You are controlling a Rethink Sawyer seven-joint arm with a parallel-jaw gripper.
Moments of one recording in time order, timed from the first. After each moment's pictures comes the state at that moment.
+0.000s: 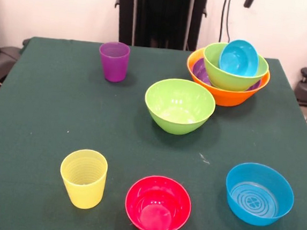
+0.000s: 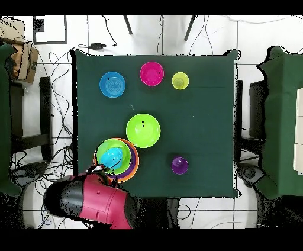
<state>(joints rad) 0.49 -0.85 -0.55 2.01 0.30 0.59 2.47</state>
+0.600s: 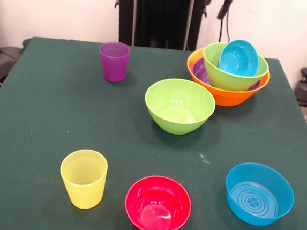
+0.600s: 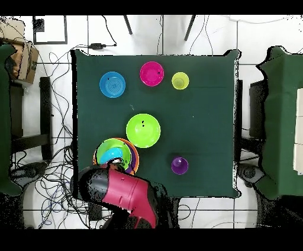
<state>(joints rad) 0.33 -0.78 -0.49 2.01 0.28 0.56 2.47</state>
